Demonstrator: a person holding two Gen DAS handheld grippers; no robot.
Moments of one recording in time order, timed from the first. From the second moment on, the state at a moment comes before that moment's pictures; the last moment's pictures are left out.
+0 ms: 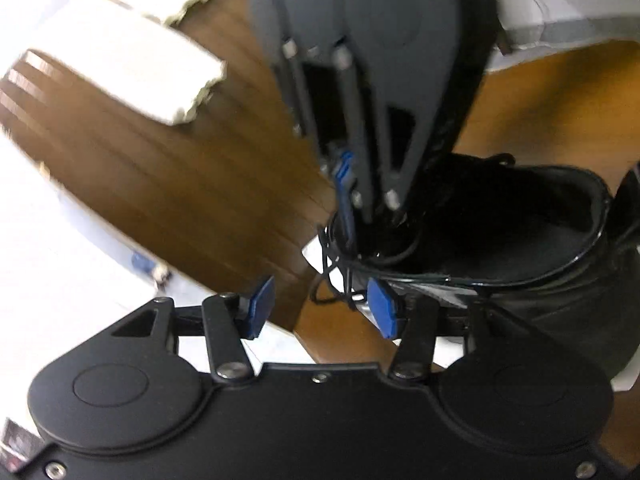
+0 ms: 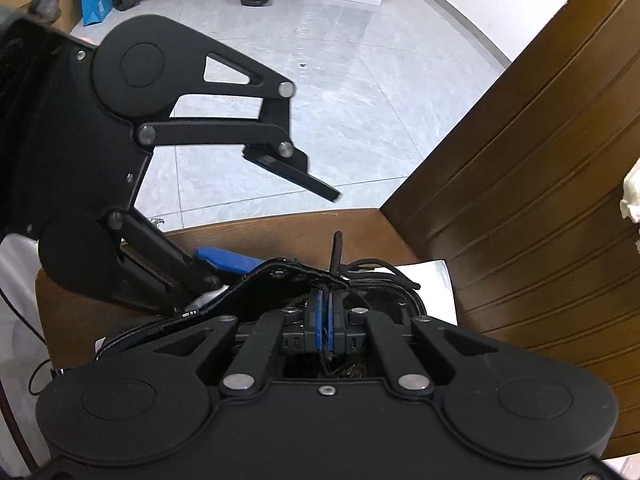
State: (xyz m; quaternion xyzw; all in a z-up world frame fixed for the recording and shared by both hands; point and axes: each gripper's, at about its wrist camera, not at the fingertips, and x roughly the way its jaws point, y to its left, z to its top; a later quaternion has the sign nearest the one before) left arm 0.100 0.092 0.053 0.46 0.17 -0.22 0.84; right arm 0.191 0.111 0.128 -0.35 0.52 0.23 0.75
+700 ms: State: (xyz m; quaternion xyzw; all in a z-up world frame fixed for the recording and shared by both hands) left arm 0.106 0.097 0.056 0.43 0.15 -0.20 0.87; right arm 0.190 0.115 0.135 -0.36 0.50 0.21 0.76
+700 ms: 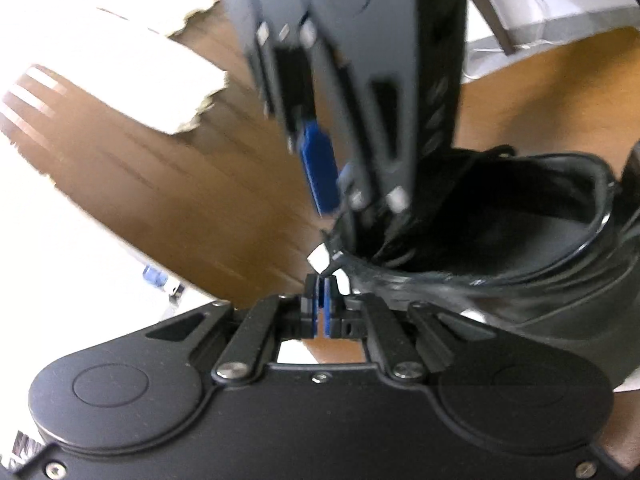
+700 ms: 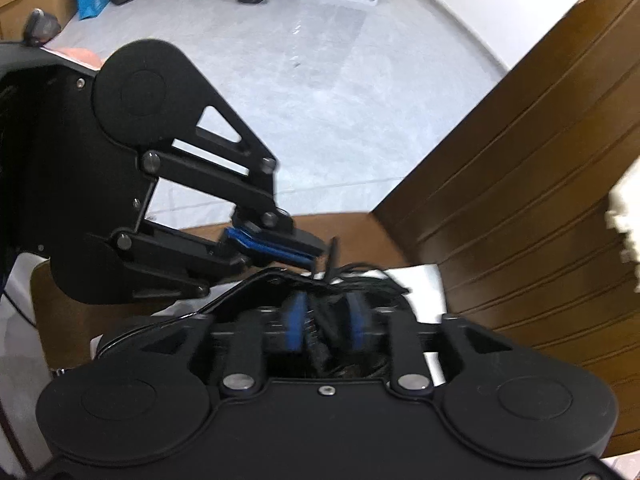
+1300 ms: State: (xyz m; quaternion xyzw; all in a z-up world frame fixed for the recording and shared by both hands) left arm 0.107 0.140 0.086 0.34 0.13 -0.15 0.92; right arm 0.199 0.131 0.167 -0.33 0.44 0.20 0.81
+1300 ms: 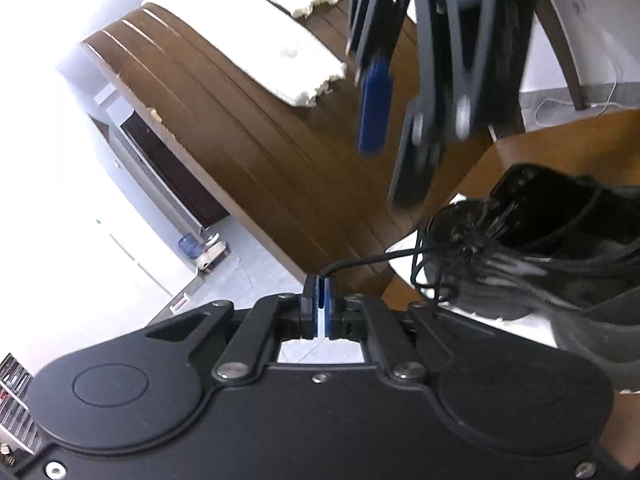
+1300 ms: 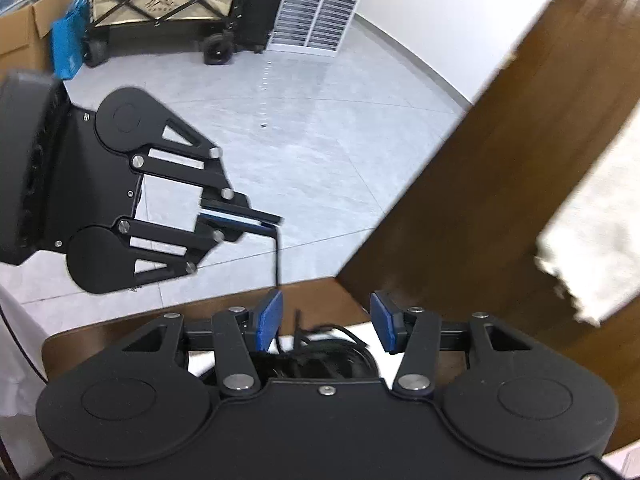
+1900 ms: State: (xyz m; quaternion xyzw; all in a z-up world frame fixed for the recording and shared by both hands) left arm 0.111 0.183 0.094 0.20 0.18 -0.12 0.96; right arm 0.243 0.152 0.137 -0.26 0.47 0.17 0.83
